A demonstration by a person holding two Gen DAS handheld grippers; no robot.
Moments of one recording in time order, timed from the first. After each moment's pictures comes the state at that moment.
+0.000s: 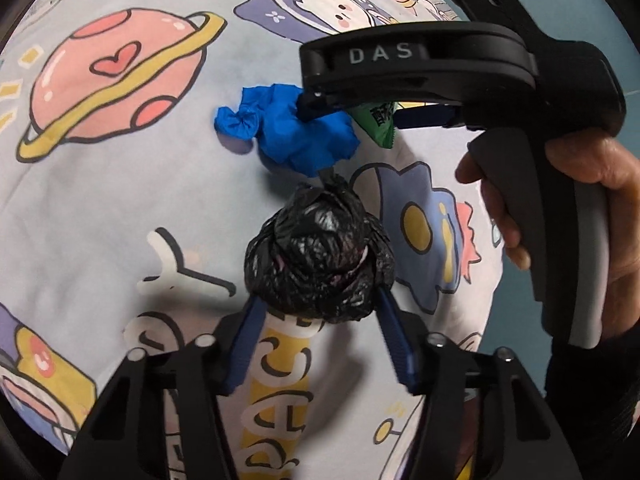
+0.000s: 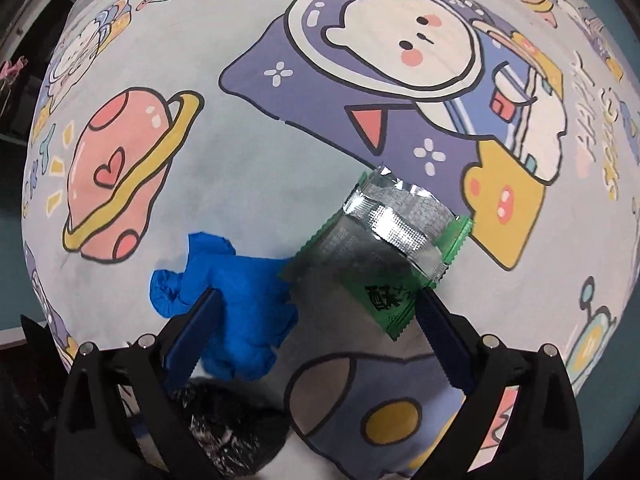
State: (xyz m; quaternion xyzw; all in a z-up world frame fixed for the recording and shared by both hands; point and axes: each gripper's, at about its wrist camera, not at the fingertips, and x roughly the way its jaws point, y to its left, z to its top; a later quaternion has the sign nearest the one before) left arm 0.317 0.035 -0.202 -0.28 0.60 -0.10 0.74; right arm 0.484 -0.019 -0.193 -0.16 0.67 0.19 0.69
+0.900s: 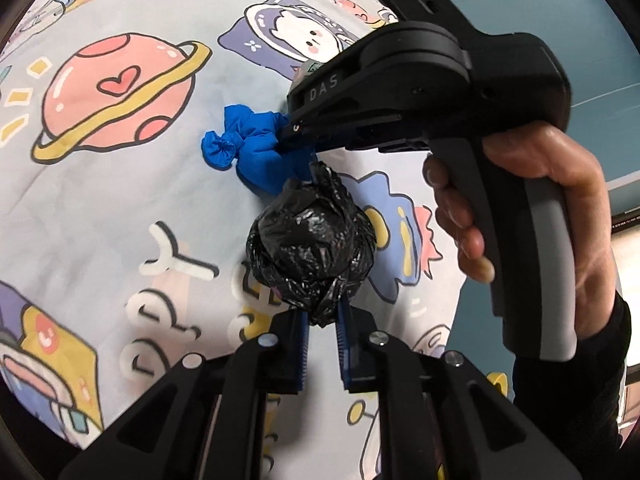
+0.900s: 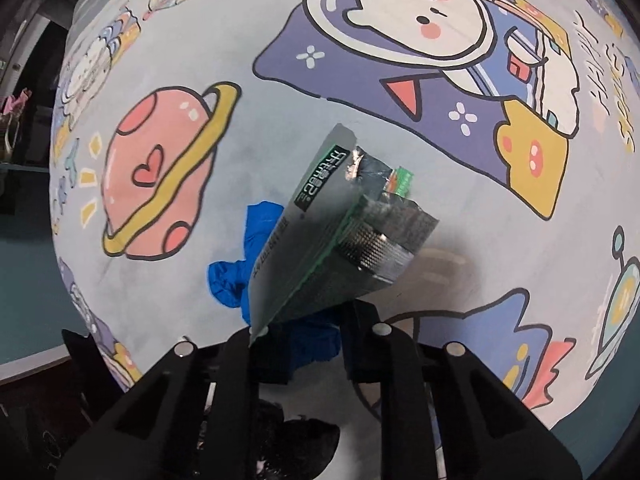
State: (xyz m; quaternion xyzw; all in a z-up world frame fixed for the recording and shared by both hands) left arm 0.290 0.035 -0.167 -0.29 0.56 -0.13 0.77; right arm 0.463 -0.005 -0.177 -0.09 0.70 0.19 0.68
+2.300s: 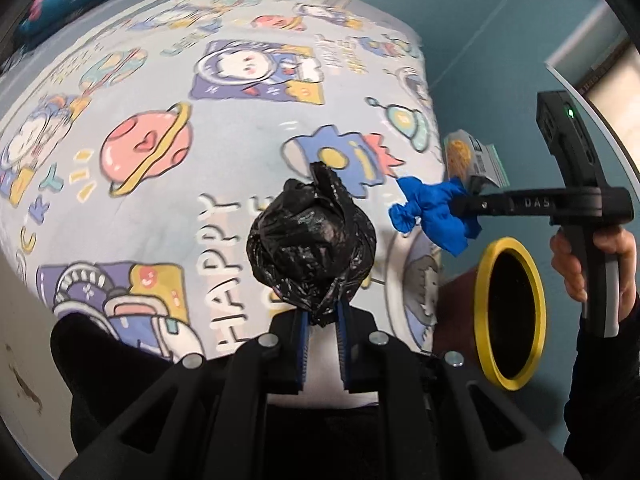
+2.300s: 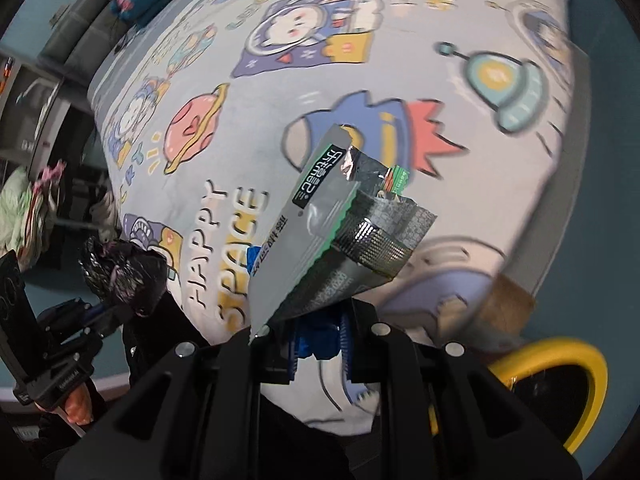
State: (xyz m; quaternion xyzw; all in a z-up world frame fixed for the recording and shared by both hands) left arm 0.172 0.031 -0.059 -0.08 0.55 -0.19 0.81; right arm 0.247 -0.222 -0.050 0.07 0.65 0.14 0.75
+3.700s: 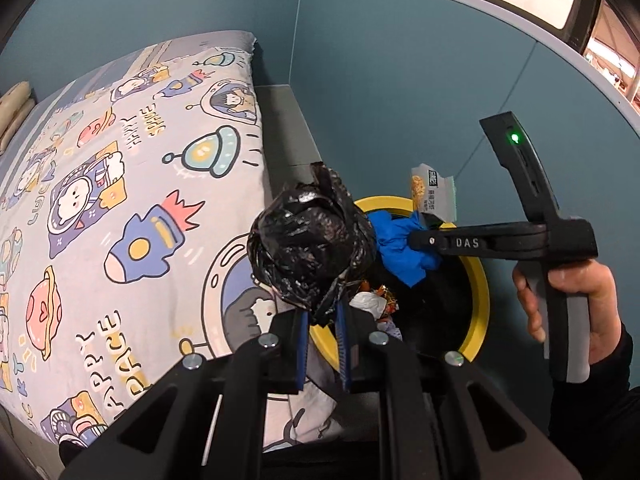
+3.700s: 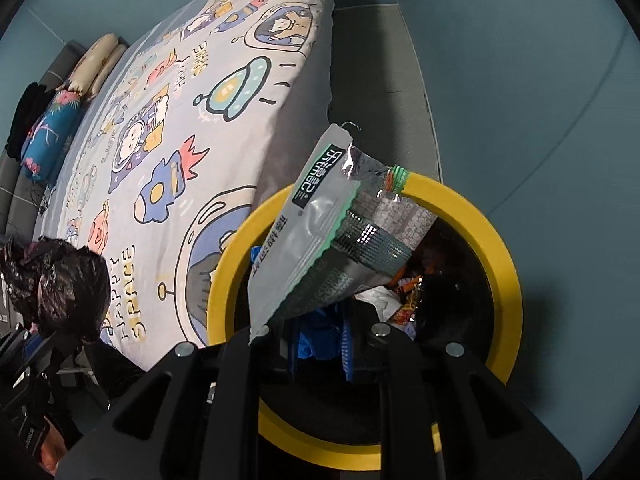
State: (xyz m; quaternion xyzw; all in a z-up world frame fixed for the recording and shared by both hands) left arm 0.112 -0.209 0.001 0.12 0.47 -0.36 0.79; right arm 0.080 -0.423 -0.048 0.23 0.56 -0.09 0.79
